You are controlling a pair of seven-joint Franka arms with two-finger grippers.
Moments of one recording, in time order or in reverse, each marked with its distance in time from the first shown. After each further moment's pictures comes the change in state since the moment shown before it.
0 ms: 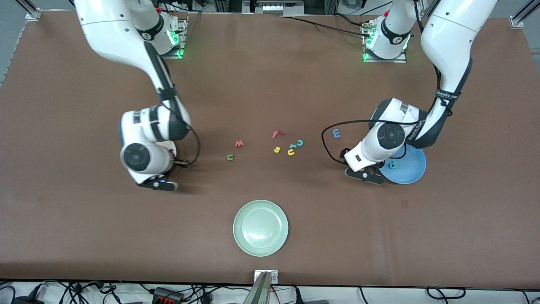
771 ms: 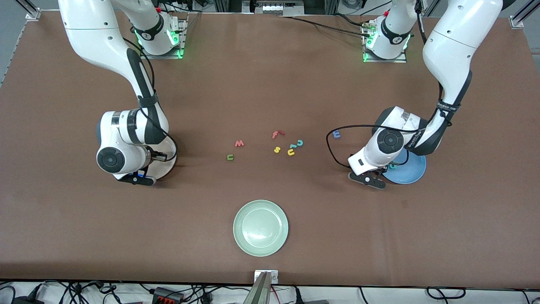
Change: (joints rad) left arm 0.033 0.060 0.001 0.000 0.140 0.060 -0.003; right arm -0.049 -0.011 -0.019 -0.122 0.000 0.054 -0.077
